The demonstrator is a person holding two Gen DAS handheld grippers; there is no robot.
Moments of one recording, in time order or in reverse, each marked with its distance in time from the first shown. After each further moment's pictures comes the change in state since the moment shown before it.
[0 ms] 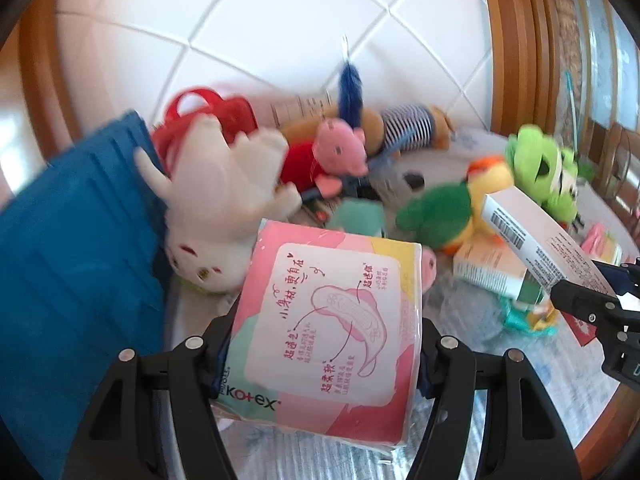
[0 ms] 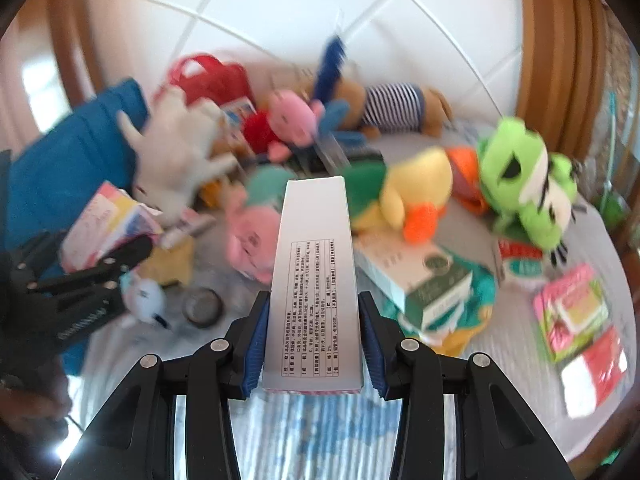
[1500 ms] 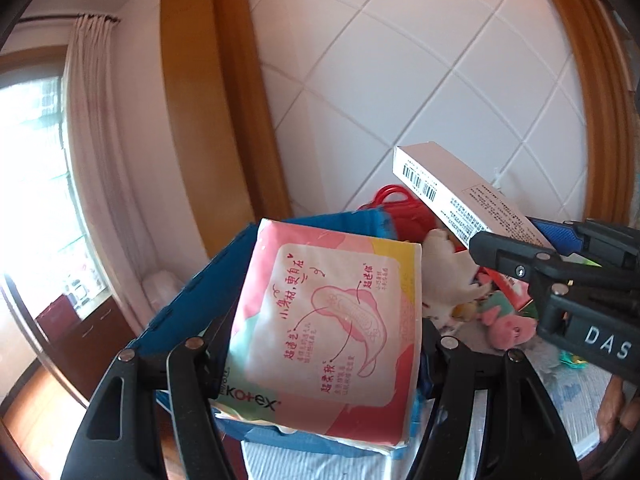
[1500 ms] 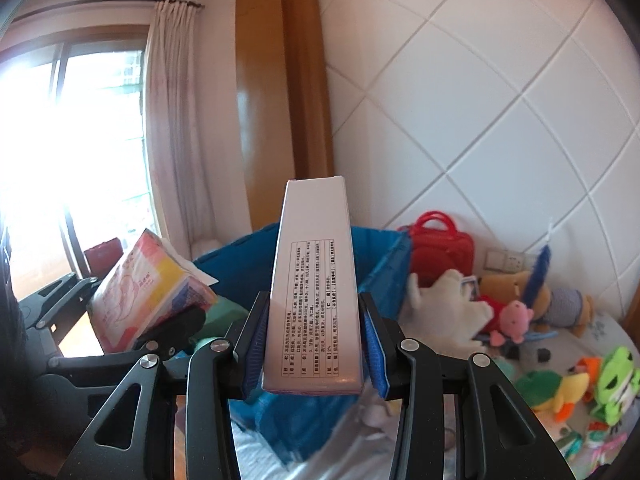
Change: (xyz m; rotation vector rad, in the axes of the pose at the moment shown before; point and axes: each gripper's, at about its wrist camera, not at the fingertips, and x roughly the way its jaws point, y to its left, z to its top) left arm -0.297 0.237 -0.026 -0.199 -0.221 0.382; right arm -0.206 0.330 0.070 -0.346 -0.361 0.446
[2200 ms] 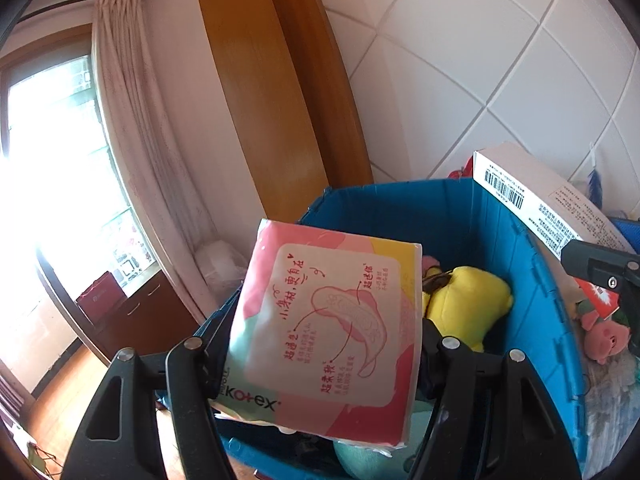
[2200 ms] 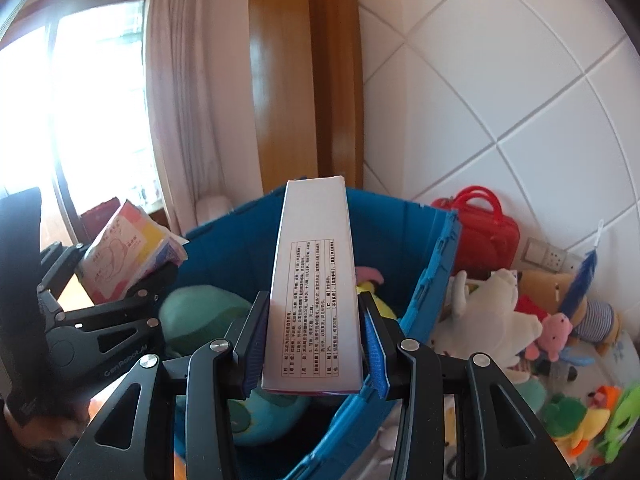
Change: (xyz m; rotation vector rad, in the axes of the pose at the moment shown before) left arm 0.136 0.074 0.013 -0.007 0.148 0.237; right arm 0.148 0.013 0.027 -0.061 0.185 0.036
